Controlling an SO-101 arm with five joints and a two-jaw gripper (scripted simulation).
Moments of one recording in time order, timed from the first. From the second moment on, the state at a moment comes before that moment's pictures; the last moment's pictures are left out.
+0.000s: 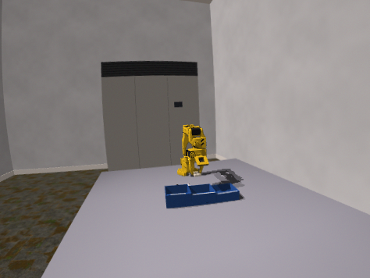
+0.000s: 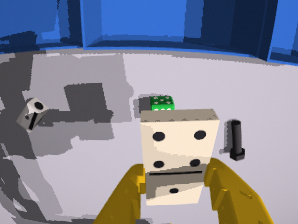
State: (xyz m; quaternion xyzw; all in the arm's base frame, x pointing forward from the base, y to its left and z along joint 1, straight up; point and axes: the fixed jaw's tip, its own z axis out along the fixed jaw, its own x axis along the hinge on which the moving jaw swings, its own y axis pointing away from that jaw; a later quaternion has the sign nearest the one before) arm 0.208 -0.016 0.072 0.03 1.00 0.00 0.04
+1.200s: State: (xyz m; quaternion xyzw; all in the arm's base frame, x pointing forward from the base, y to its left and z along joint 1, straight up) arm 0.241 -0.056 0.076 0.10 0.99 -0.01 0.07
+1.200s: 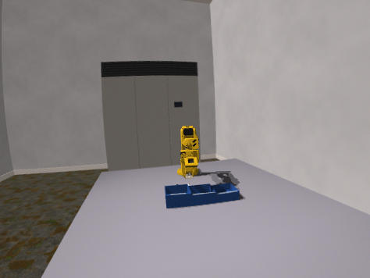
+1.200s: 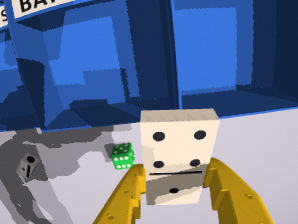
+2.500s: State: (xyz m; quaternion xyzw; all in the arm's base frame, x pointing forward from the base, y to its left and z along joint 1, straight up) arm 0.276 -0.099 0.073 0.18 0.97 -0.02 0.13
